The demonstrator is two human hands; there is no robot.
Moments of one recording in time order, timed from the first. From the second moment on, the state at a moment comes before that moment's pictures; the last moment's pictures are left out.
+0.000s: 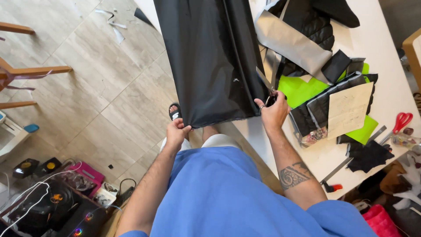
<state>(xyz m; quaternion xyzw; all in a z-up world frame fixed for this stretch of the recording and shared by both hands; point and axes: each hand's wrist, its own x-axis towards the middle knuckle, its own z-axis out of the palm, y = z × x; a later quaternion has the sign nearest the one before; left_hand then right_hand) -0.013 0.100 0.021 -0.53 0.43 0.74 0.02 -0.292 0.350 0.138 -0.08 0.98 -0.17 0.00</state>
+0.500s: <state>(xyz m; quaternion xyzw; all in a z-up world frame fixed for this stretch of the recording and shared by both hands) 0.002 0.079 0.036 -0.47 0.39 0.79 0.03 -0.124 0.367 0.195 -0.01 0.69 -0.35 0.63</state>
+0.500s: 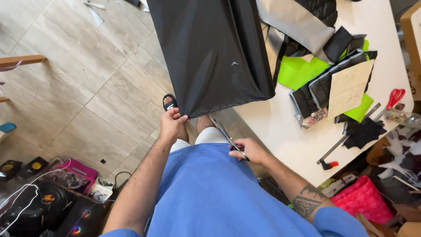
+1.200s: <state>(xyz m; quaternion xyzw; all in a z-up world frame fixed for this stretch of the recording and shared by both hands) -0.001 0.072 0.052 -0.44 0.41 0.80 0.02 -0.082 0.311 0.125 -0.02 0.78 -0.44 0.43</state>
